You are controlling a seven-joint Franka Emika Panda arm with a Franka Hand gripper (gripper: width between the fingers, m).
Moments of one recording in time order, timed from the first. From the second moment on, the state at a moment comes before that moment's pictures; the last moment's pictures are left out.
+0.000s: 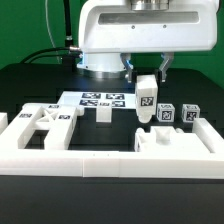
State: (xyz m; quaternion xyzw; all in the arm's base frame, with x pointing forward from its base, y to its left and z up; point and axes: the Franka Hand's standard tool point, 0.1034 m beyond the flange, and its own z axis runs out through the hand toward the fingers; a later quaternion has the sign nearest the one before) arm 0.599 0.038 0.114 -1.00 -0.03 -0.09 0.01
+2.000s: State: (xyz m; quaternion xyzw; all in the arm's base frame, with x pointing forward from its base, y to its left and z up) arm 0.640 0.093 0.114 -0.97 -0.11 -0.20 0.01
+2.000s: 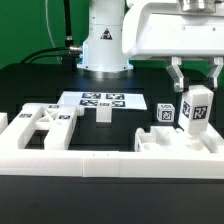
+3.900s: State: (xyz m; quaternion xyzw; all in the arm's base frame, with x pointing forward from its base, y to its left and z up) arm 0.640 0.102 0.102 -0.97 -0.12 -0.22 0.01
